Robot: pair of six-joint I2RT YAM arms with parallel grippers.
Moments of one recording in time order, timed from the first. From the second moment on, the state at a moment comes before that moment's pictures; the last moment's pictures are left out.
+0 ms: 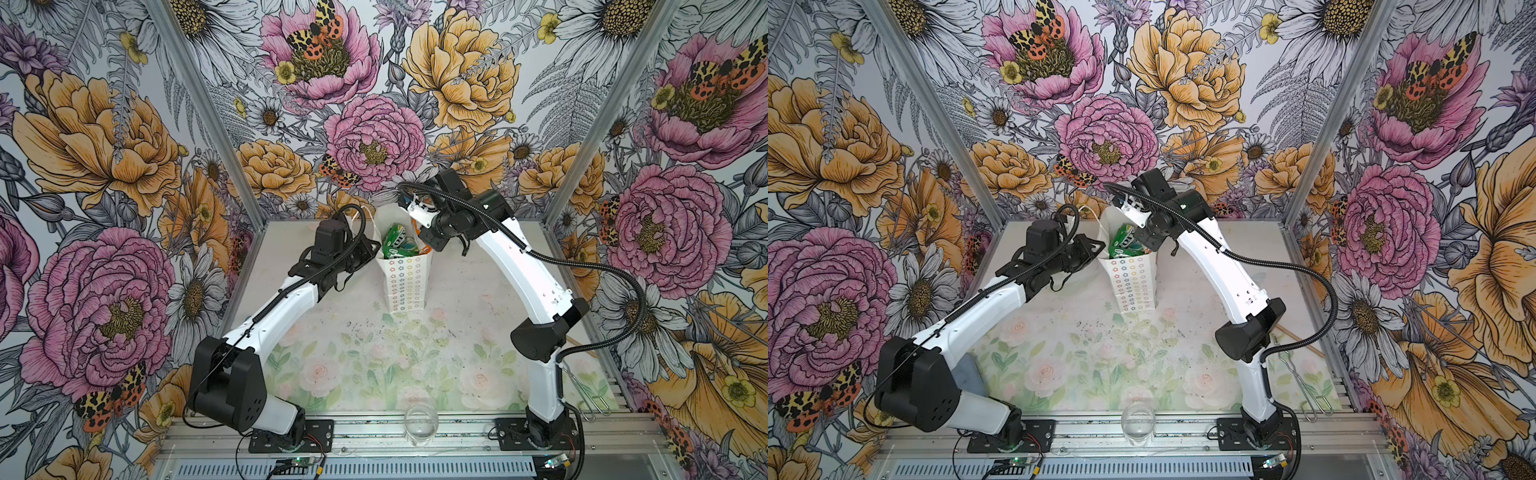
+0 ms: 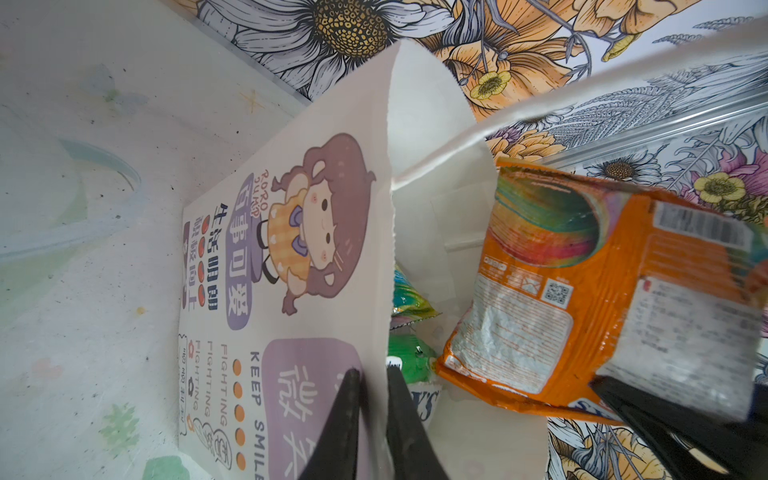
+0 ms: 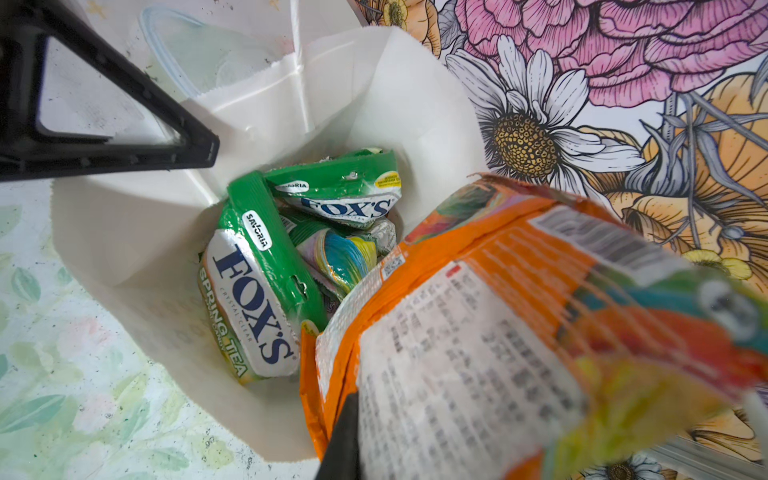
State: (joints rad) left arm -0.36 1.45 1.17 -0.15 0.31 -0.90; right arm 0.63 2.03 2.51 -1.39 0.14 -0.46
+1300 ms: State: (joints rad) left arm -0.37 1.45 1.17 -0.15 0.31 -0.90; right arm 0.70 2.12 2.54 -1.44 0.26 -0.32
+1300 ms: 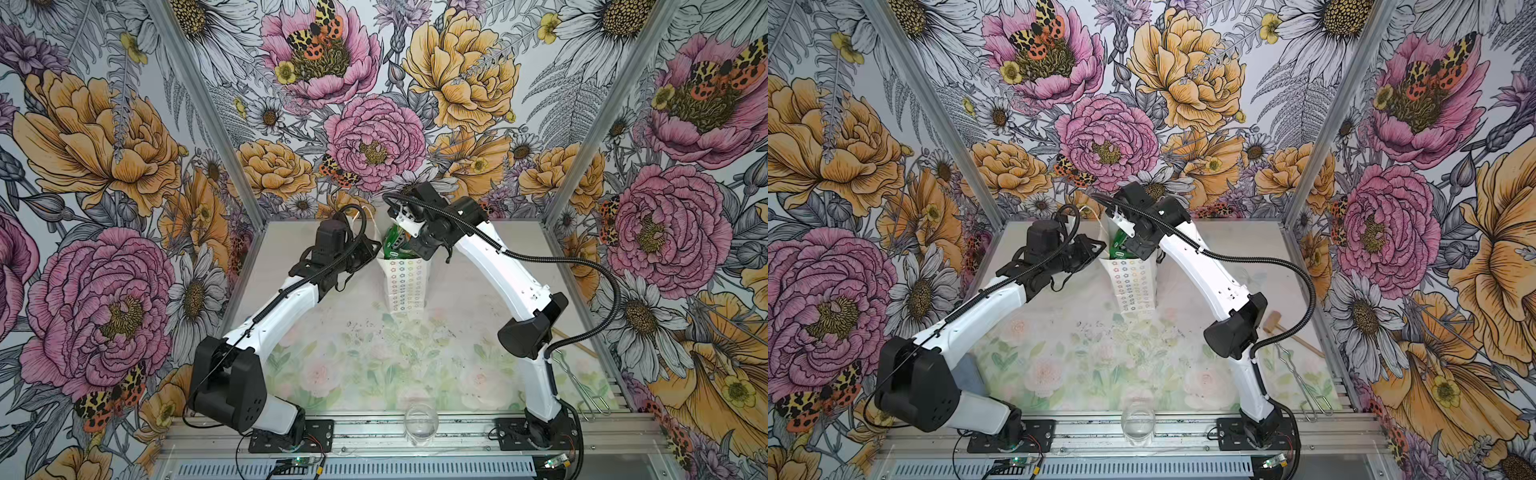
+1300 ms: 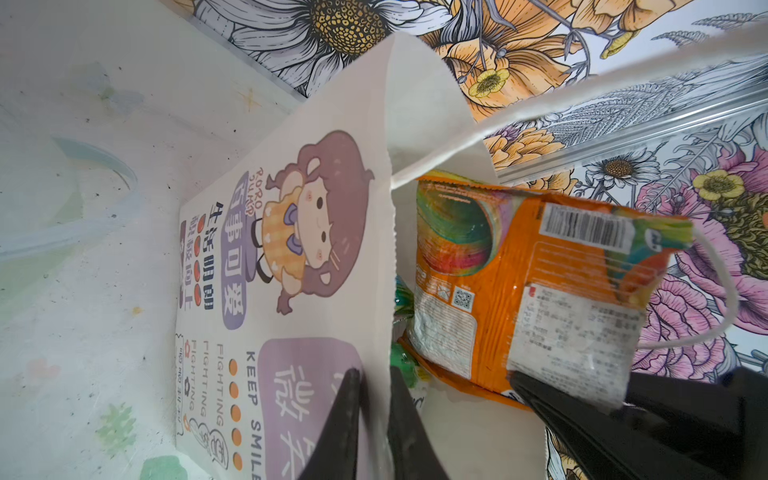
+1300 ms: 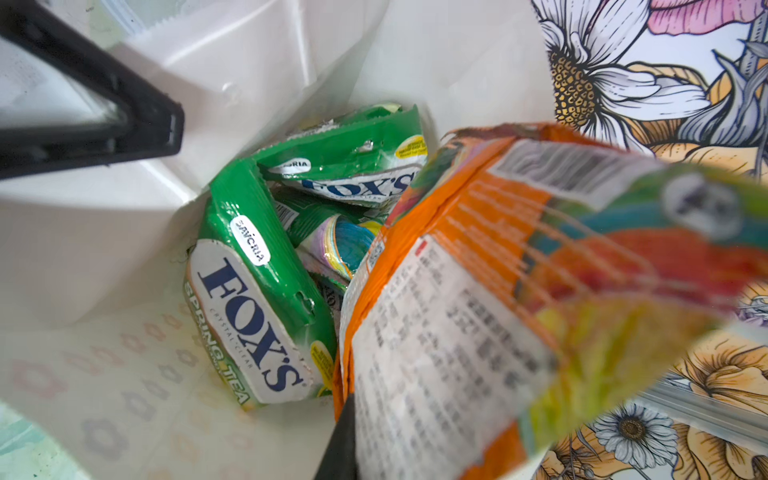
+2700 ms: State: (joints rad) left arm -0.38 1.46 1.17 -0.15 0.31 -0.90; right arm 0.55 2.19 2.64 -1.45 -0.08 0.10
